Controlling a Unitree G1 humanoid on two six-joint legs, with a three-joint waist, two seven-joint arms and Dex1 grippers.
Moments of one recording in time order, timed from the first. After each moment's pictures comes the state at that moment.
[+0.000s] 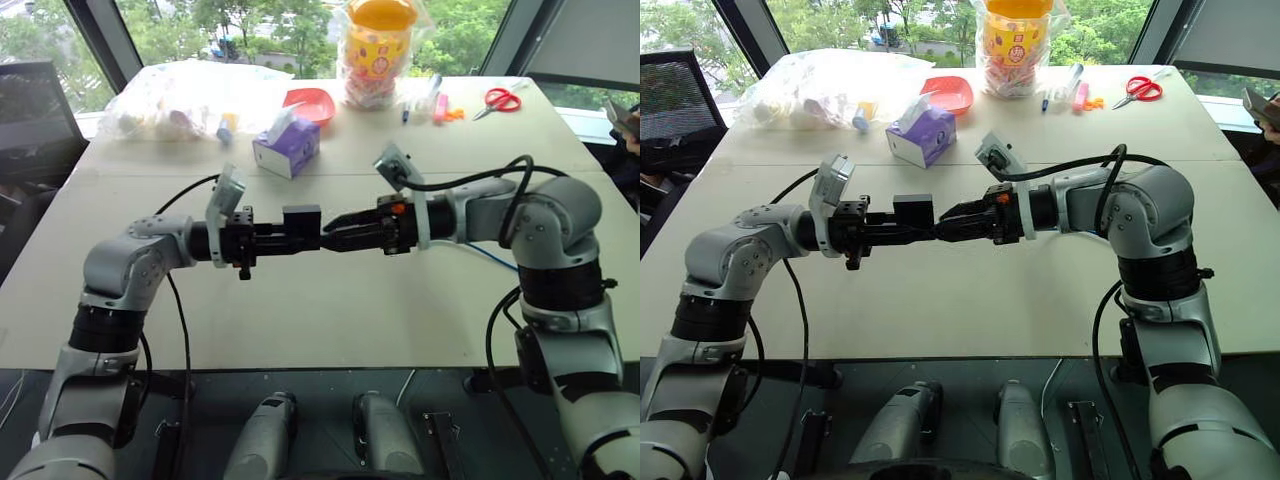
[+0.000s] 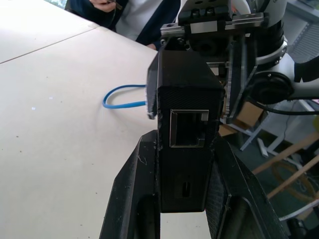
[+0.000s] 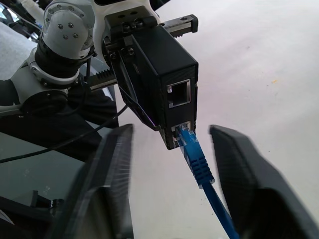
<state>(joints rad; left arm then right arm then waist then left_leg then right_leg) -0.61 0.59 -0.02 -0.04 -0.71 0.78 -1.19 -0.90 -0.55 0.08 -0.12 0.81 1.35 0.88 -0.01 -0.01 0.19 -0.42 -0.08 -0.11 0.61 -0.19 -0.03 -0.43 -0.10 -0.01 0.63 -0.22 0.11</state>
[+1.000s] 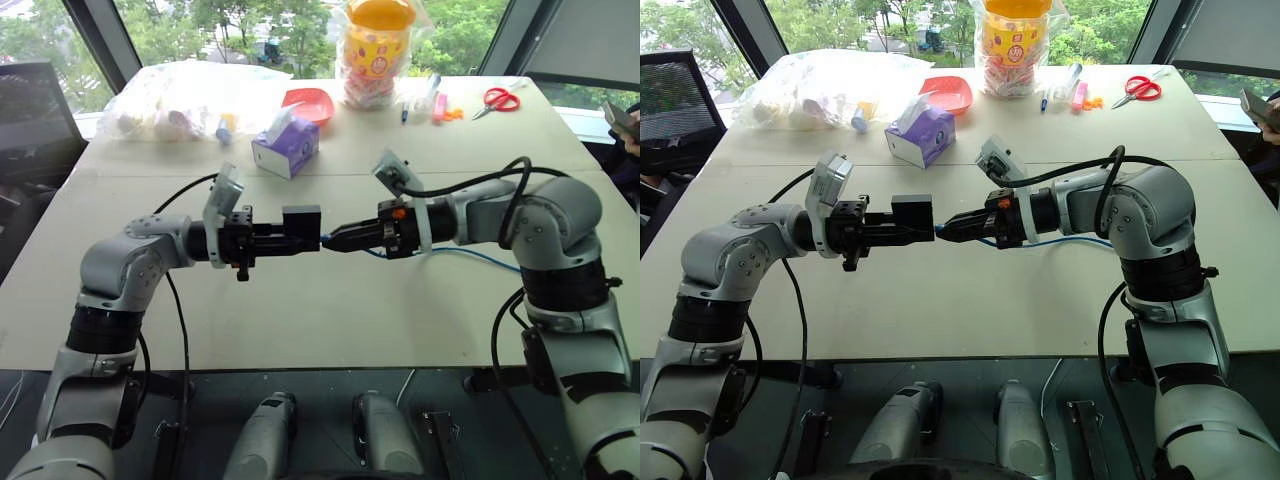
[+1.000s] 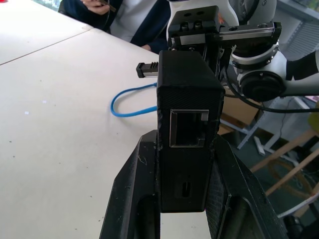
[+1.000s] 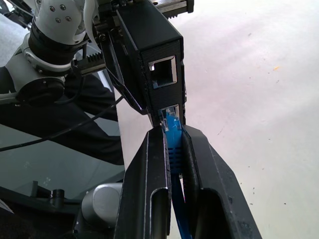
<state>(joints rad) -0.61 0.59 -0.01 -0.06 -0.72 0.78 -1.20 -0.90 -0.58 0.11 -0.13 0.80 1.34 0.91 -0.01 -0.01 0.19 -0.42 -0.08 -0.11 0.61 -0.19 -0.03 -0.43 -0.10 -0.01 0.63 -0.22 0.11</state>
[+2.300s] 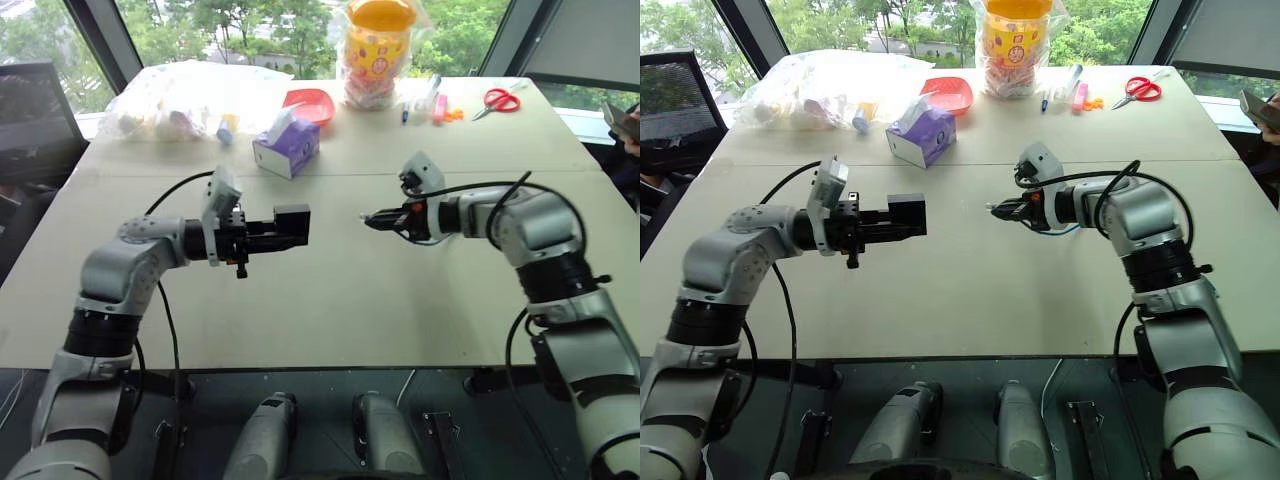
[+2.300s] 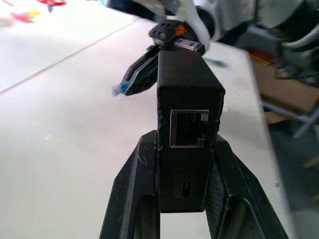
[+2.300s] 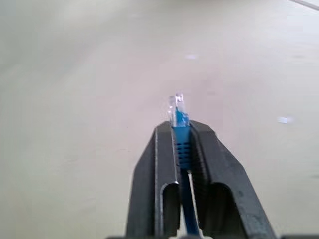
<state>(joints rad) -0.57 0.56 -0.07 0.06 -0.48 0.48 -1.11 -0.88 -0.55 0.23 0.39 0.33 0.83 0.73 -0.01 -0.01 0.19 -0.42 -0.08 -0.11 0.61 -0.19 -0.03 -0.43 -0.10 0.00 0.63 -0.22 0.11</state>
